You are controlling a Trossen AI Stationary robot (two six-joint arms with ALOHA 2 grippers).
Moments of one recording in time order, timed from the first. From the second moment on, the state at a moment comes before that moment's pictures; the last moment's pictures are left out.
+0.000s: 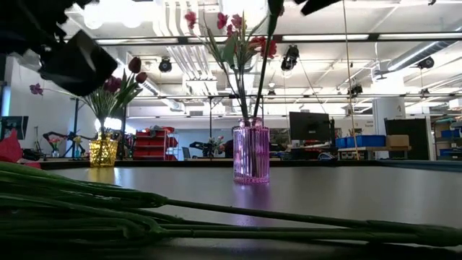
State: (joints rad) left arm -0.59 1.31 0.53 0.24 -0.11 -0.44; right arm 0.42 1.42 1.30 -0.79 0.76 0.49
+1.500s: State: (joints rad) left arm -0.73 2.03 1.46 -0.73 -0.80 -0.42; right arm 0.90 1.81 1.34 -0.88 0.69 1.04
